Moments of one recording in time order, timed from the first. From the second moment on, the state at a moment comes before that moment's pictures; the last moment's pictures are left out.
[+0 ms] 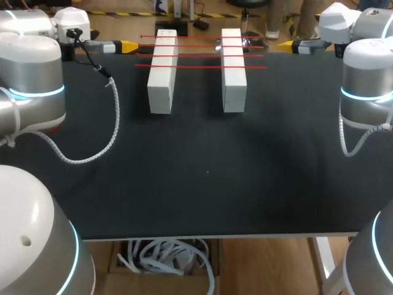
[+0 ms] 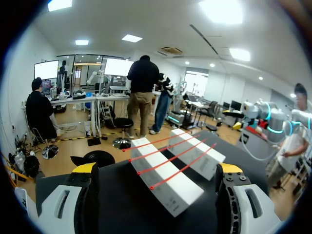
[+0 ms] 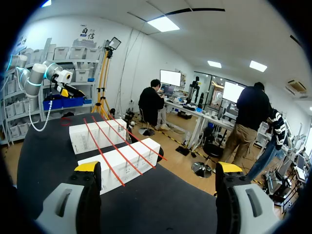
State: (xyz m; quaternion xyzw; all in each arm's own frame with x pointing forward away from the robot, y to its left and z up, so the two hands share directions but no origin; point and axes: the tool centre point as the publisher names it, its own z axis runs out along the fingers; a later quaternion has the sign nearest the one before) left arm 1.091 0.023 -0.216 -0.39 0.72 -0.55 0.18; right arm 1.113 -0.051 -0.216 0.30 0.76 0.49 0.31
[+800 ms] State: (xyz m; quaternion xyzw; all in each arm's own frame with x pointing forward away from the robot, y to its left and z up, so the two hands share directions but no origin) left arm 1.091 0.023 -0.216 -0.39 0.72 -0.55 0.18; right arm 1.113 -0.051 -0.216 0.30 0.76 0.49 0.31
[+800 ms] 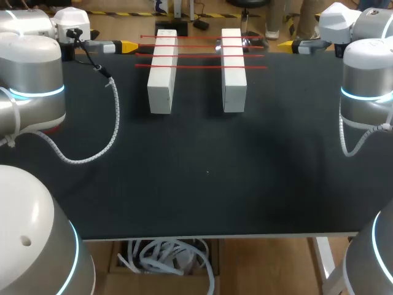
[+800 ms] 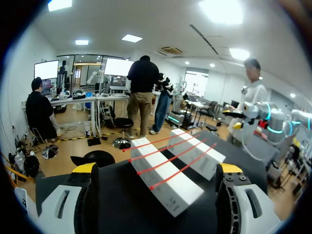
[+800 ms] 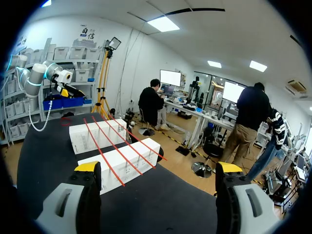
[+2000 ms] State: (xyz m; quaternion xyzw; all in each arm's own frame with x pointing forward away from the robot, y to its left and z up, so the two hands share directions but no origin) left arm 1.071 0.003 -0.256 -0.10 0.79 -0.60 0.07; right arm 1.113 -0.051 -0.216 0.30 0.76 0.49 0.31
